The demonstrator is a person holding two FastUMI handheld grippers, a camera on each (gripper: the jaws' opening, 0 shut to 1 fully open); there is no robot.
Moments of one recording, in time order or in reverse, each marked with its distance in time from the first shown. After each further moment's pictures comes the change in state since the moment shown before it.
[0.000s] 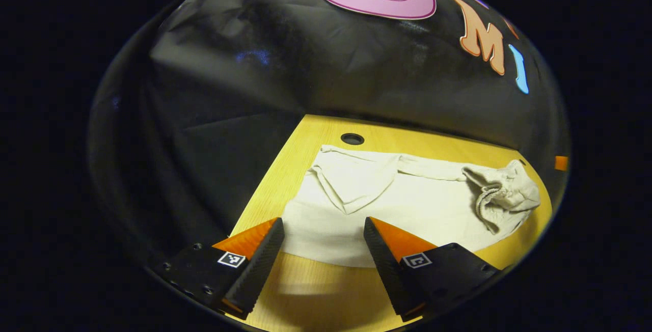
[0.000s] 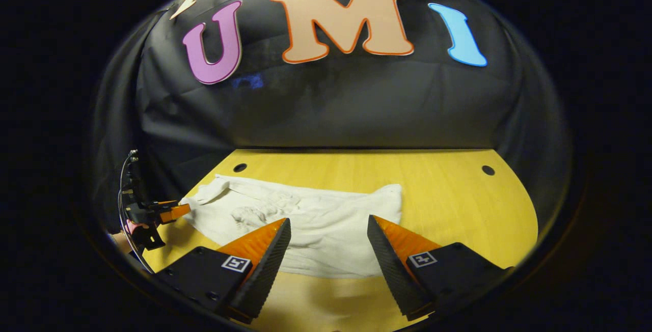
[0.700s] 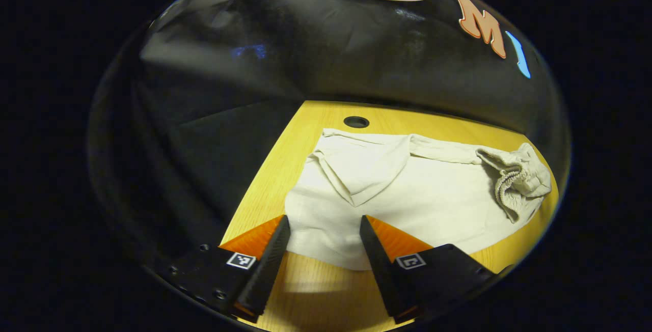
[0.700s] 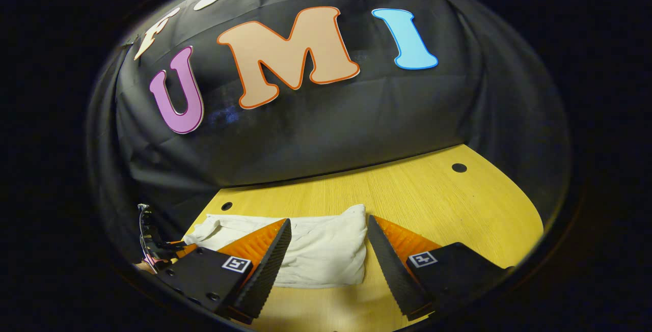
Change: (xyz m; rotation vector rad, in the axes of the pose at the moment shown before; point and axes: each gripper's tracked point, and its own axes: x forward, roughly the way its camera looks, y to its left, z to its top) left arm 0.015 -0.005 -0.015 0.061 0.064 -0.035; right arm -0.027 -0.052 0.045 0.175 -0.118 -0.065
